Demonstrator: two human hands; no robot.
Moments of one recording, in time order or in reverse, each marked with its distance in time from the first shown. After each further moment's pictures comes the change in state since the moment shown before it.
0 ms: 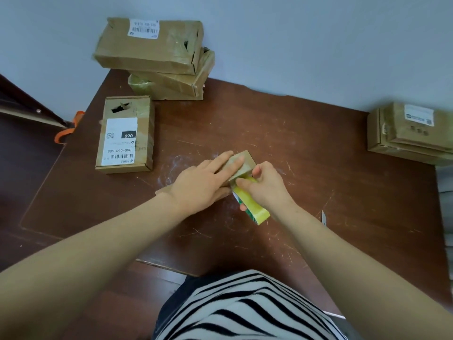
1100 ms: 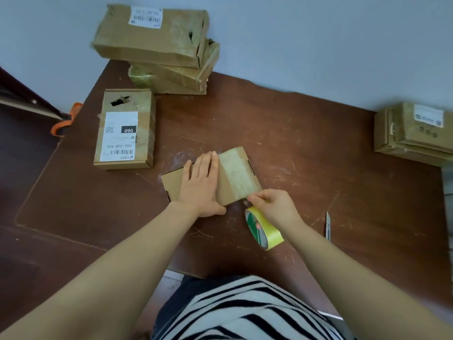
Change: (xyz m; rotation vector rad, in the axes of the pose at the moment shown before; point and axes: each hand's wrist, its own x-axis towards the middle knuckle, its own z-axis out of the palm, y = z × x) left_hand 0.005 -0.005 0.059 -0.045 -0.137 -0.396; right_hand 0.008 0.054 0.009 -0.139 0.048 0.036
